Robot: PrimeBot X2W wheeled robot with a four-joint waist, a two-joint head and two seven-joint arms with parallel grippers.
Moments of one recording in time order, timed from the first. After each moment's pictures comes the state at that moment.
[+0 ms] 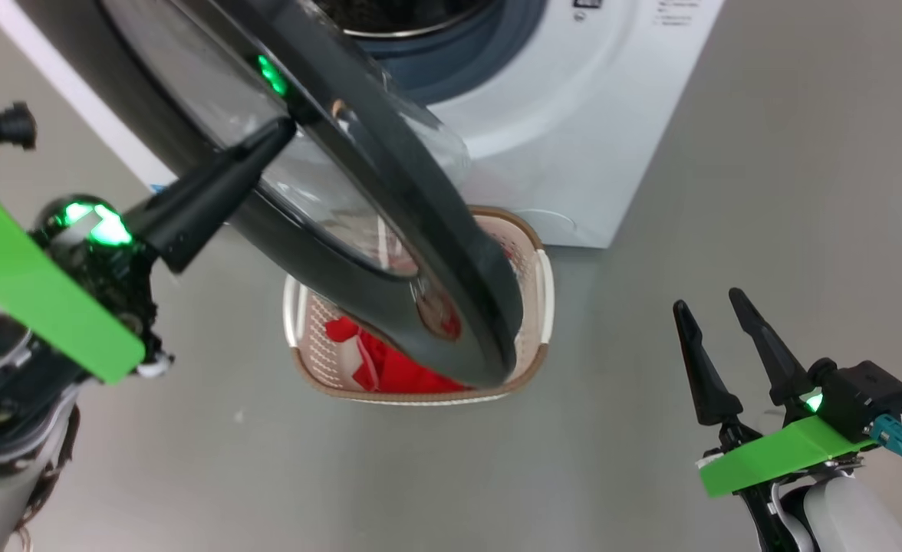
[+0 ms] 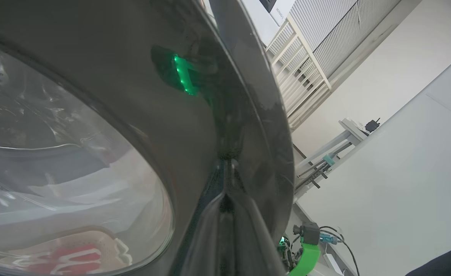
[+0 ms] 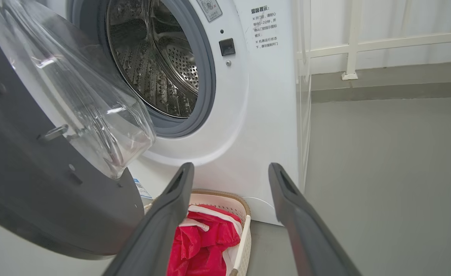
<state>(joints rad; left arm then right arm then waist) -0.72 0.55 -0.33 -0.14 -1.47 -0.12 0.35 -0.15 -0.12 0.10 0.20 0.41 0.13 -0.26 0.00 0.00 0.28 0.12</state>
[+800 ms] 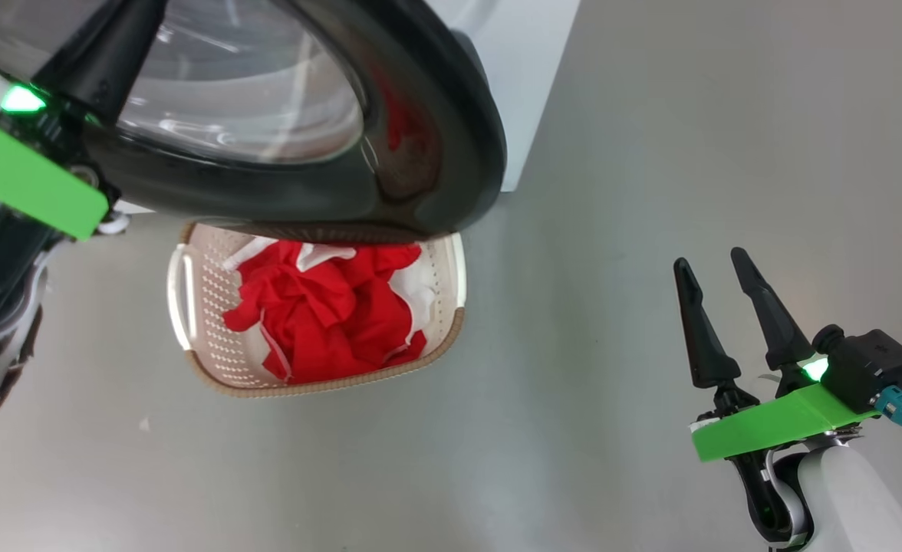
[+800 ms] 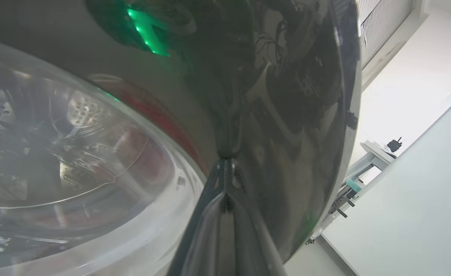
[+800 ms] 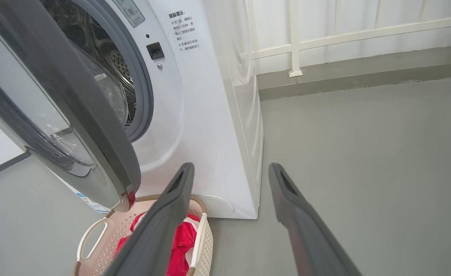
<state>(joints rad) -0.99 0.59 -0.49 0.11 -1.41 -0.12 0.06 -0.21 -0.07 0.07 0.19 0.41 0.13 -0.26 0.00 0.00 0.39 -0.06</state>
